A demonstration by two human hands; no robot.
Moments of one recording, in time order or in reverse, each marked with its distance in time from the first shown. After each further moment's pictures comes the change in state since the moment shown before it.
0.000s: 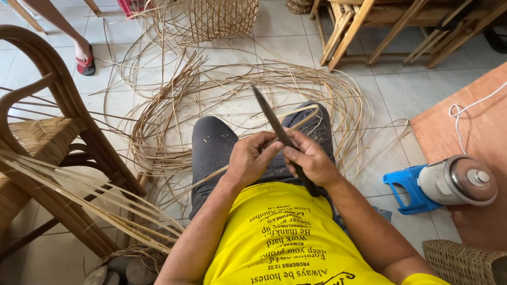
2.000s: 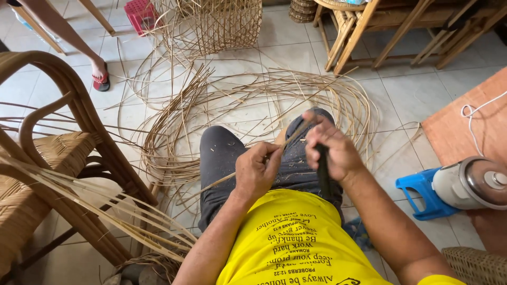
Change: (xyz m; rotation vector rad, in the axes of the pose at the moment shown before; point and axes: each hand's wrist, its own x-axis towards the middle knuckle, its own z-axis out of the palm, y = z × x) left_hand -0.011 0.004 0.009 0.069 0.192 0.139; right_hand 0.015 -0.036 -0.031 0.435 0.013 0.020
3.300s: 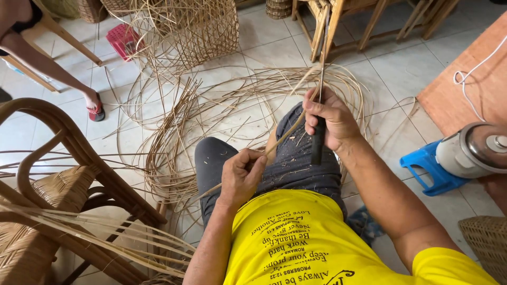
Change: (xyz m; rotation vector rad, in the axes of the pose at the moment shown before) left_hand 0.008 -0.010 -0.009 -0.167 -0.202 -0.058; right_hand 0.020 -0.035 -0.009 -0.071 0.328 -0.210
